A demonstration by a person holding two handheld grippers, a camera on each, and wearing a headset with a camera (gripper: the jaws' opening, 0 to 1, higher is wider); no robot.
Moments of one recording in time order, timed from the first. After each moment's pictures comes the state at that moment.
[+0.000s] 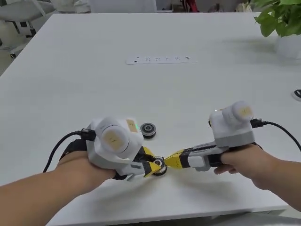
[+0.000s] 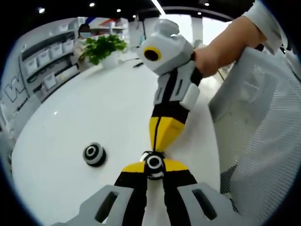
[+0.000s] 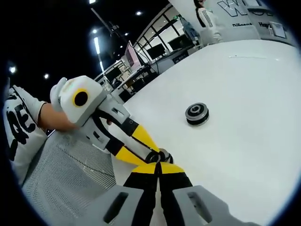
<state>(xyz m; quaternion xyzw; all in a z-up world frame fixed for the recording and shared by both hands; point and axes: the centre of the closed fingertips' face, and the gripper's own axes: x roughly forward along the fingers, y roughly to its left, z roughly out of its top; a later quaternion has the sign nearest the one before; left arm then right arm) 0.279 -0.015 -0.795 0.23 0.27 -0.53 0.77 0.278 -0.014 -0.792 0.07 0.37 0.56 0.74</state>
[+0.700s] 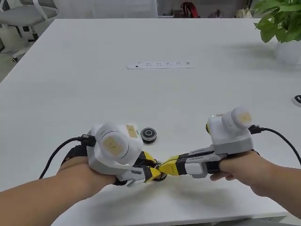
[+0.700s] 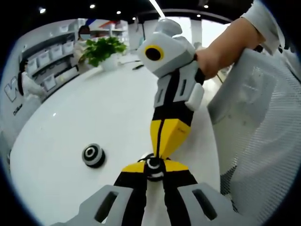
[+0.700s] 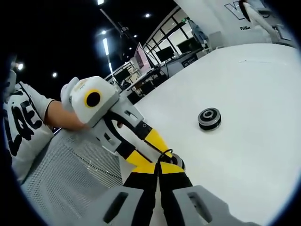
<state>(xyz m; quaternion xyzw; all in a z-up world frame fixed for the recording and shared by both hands) 0.281 -0.015 -0.796 0.22 0.26 -0.54 0.77 0.270 -0.007 -0.784 0.08 0.35 0.59 0.73</state>
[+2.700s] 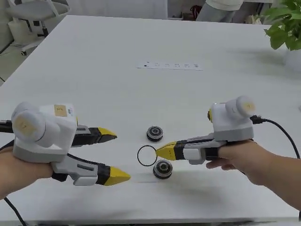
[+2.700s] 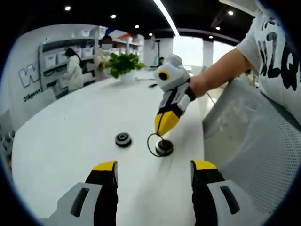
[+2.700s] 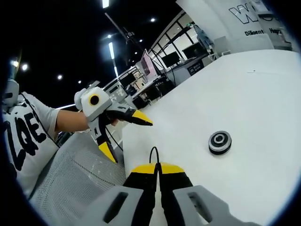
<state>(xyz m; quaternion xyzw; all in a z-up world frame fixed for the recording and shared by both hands) 0.262 0.076 -0.735 0.13 0.22 -0.51 0.82 0.284 0.026 -0.748 0.10 0.32 0.61 0.72</state>
